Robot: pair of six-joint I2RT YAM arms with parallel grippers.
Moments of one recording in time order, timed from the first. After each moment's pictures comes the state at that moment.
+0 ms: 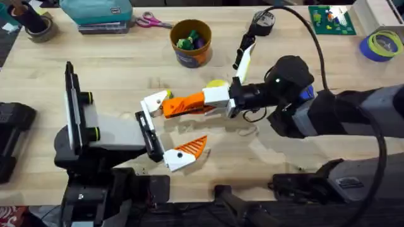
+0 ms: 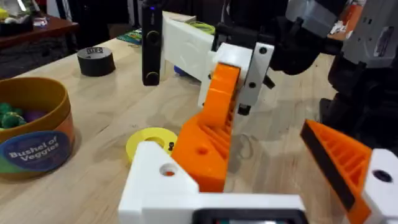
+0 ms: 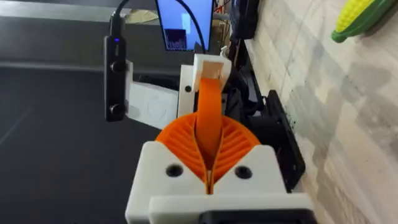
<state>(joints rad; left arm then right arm) 0.02 0.01 0.01 -0.13 1.18 0.03 0.58 1.62 0.41 1.23 -1.09 1.50</state>
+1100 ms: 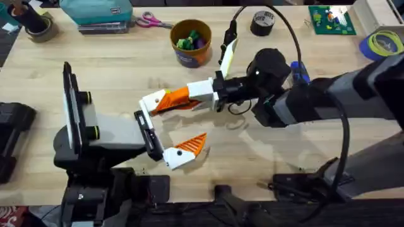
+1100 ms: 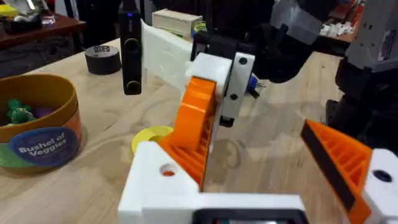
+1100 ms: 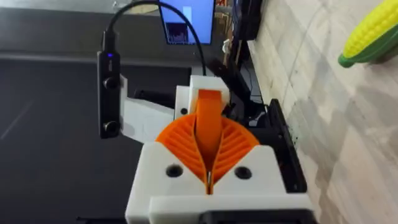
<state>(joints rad) 0.03 0.01 0.01 -0.13 1.16 0.02 0.63 1.78 0.56 1.25 -1.08 1.51</state>
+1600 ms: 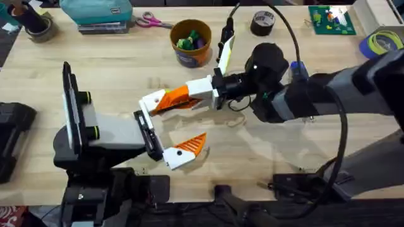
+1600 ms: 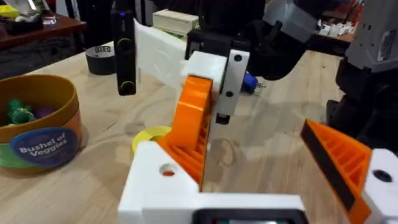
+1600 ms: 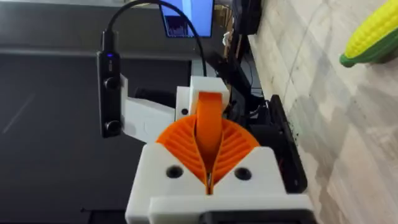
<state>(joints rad) 0.03 0.01 0.01 -0.13 1.16 0.03 0.61 1.79 0.60 1.21 -1.15 1.51</state>
